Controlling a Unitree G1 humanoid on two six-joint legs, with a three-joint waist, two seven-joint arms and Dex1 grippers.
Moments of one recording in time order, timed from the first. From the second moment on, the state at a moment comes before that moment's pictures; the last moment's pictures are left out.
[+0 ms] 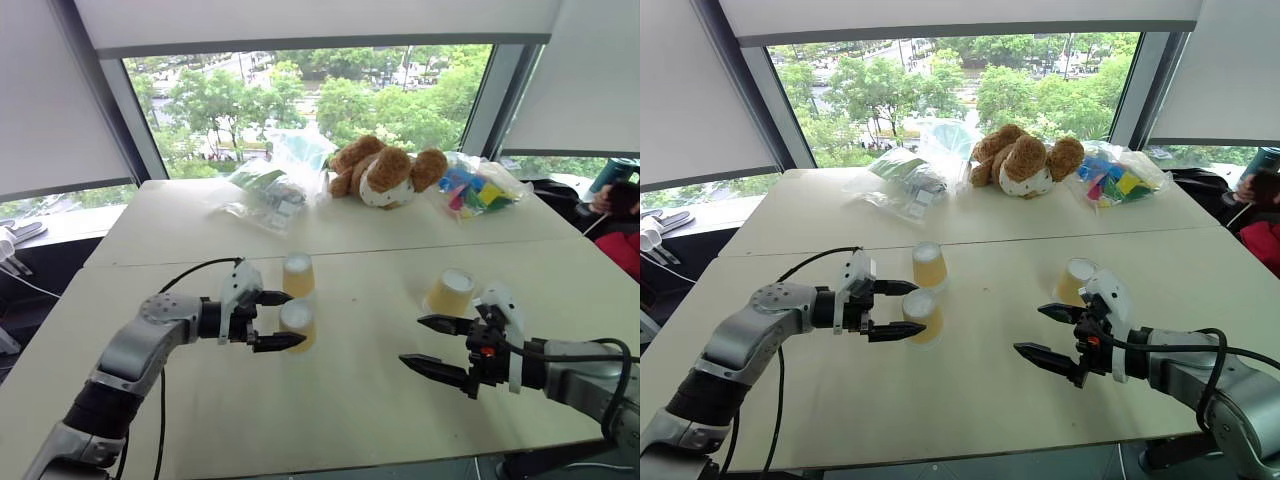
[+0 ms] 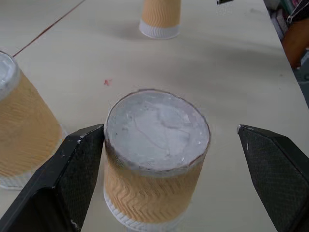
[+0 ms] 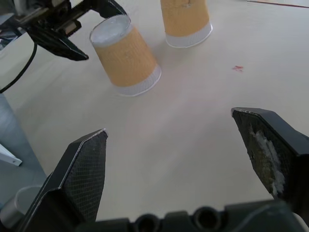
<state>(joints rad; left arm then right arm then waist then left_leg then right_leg) -0.49 0.63 -0.15 -0.01 -0.41 0.41 -1.12 -0.05 -0.85 -0.25 -0.59 0.77 0.83 0.75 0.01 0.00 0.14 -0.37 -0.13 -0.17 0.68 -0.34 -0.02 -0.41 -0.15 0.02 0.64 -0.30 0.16</state>
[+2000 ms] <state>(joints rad) -0.89 0.47 0.02 0.62 -0.25 0.17 -1.13 0.15 -0.81 -0.47 -0.71 0.81 0.84 0.62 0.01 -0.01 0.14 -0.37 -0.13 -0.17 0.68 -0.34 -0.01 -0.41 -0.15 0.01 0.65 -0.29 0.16</state>
